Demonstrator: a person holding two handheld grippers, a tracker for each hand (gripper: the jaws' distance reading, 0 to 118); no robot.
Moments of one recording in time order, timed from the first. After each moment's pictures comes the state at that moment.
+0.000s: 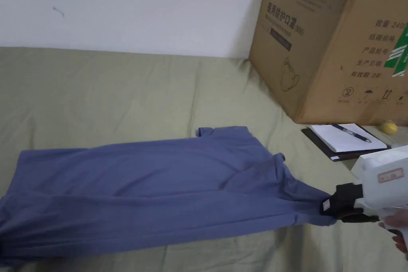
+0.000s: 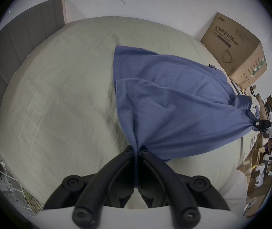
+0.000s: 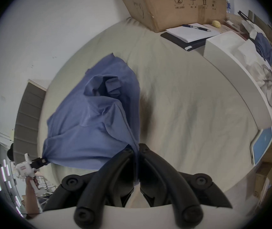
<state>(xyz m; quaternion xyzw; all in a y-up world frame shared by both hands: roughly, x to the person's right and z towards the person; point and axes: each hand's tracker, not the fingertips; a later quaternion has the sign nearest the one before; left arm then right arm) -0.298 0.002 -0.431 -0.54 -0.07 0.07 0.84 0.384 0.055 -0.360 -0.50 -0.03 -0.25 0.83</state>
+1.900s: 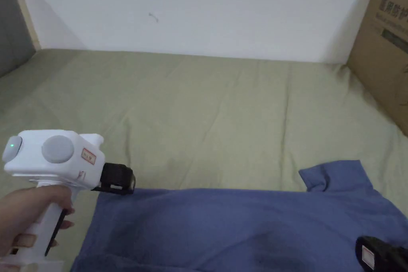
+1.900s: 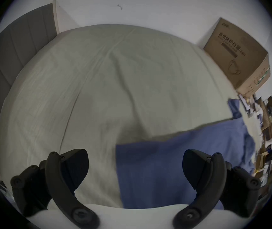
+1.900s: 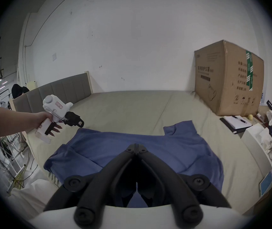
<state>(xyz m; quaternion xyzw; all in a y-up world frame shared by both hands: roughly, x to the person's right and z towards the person) -0.305 -0.015 -0.581 -0.52 -0.07 0.03 0.85 0.148 0.059 -0.303 -0.21 0.14 -0.01 0.97</state>
